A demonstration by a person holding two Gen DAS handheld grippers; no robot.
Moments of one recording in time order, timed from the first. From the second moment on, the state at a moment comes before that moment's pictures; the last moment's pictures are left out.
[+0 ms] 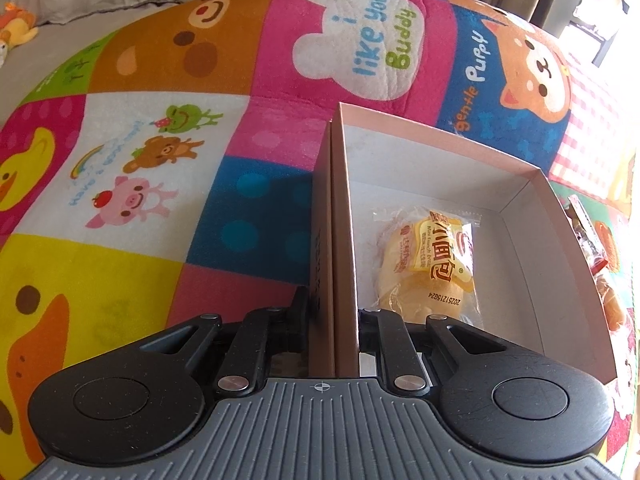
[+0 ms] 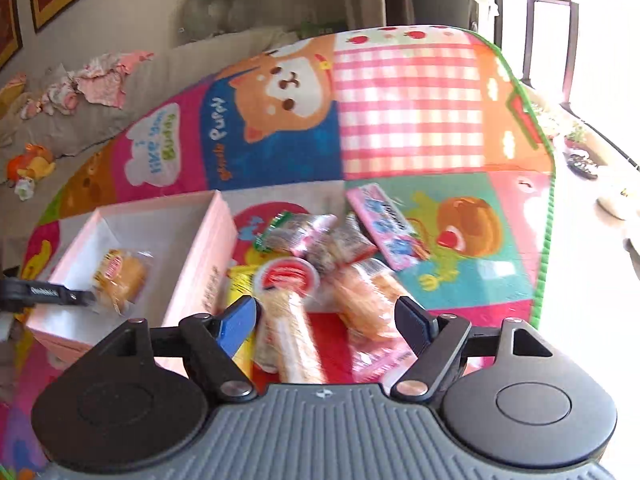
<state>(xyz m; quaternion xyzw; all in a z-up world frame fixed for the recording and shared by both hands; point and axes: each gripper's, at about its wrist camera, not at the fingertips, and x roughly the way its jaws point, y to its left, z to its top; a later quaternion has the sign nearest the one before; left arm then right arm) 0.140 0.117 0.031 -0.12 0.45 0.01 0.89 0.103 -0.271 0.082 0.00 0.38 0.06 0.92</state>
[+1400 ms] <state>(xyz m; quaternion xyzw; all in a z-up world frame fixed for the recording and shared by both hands) 0.140 0.120 0.031 -0.13 0.44 0.00 0.89 0.156 -0.313 0.098 0.05 0.39 0.05 0.92</state>
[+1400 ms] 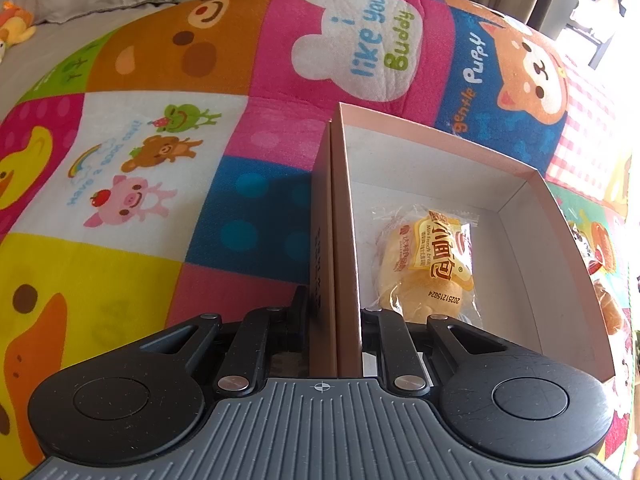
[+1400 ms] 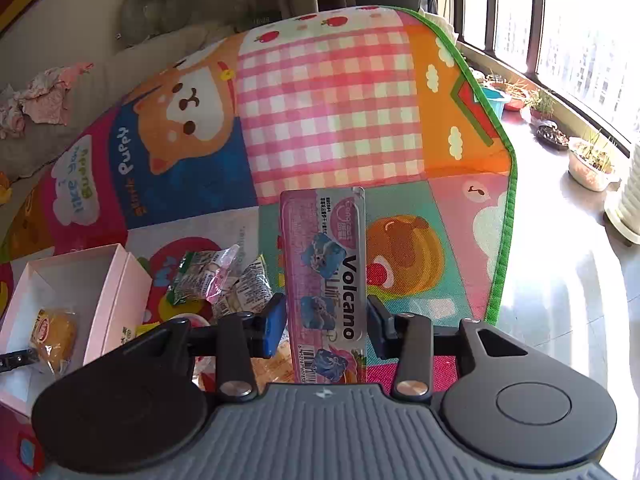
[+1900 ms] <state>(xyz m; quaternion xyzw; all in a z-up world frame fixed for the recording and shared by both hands) 0.139 0.121 0.031 -0.13 0.44 -0.01 0.89 0.040 -0.228 0.057 0.08 0.55 0.21 0.80</state>
